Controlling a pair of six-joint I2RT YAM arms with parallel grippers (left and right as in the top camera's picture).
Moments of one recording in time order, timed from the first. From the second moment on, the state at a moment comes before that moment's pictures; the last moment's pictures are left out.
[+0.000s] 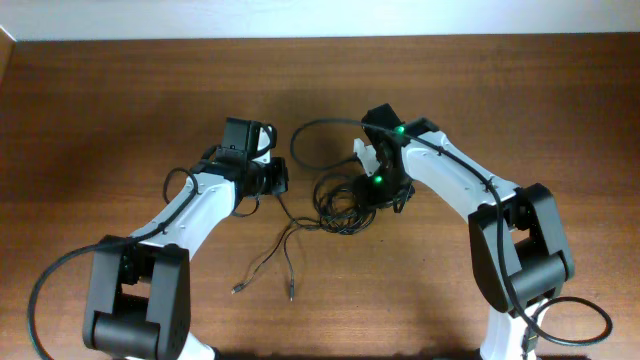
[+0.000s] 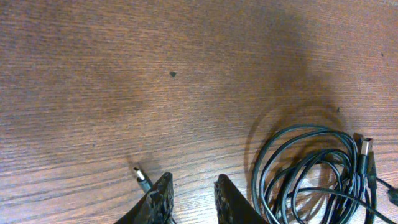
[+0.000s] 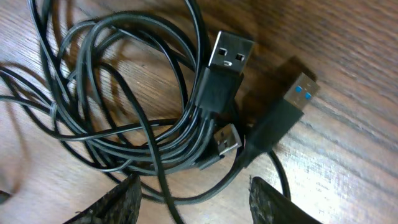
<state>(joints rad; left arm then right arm) -0.20 1.73 1.02 -0.37 0.23 -0.30 0.43 2.02 1.43 -0.95 -0.26 0.02</state>
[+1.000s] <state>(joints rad) -0.02 1.73 1.02 -0.44 0.31 -0.39 0.60 2.05 1.68 -0.98 -0.36 -0.05</state>
